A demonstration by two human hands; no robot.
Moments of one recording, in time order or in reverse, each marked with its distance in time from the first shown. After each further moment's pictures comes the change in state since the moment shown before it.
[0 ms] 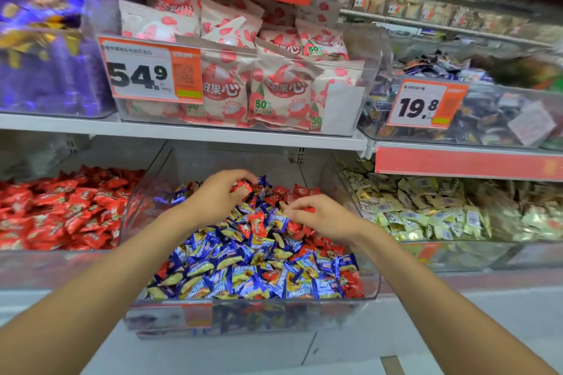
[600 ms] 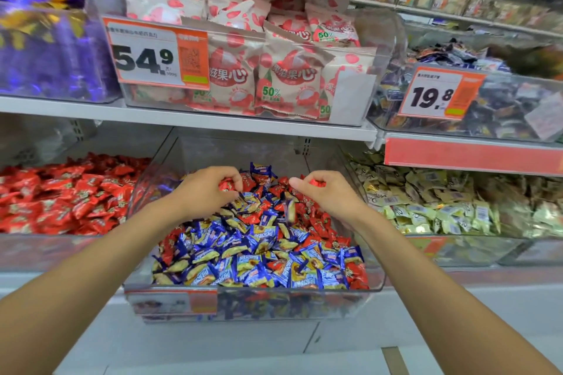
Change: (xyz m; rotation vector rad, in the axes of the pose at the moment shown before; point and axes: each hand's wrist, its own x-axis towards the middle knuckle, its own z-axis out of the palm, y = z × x) left_hand -0.008 -0.028 -0.011 0.181 -0.054 -0.071; right_hand 0.008 -0.004 -0.001 0.165 0.312 -0.013
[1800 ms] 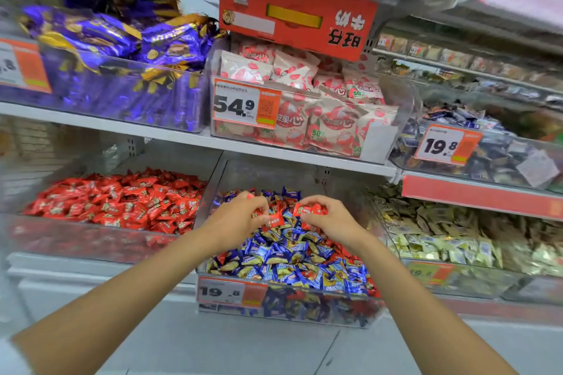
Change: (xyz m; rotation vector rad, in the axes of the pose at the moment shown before) left_hand -0.066 -0.002 -0.021 -0.010 0.019 0.048; right_hand -0.027 -0.048 0.039 -0.031 -0.090 0.041
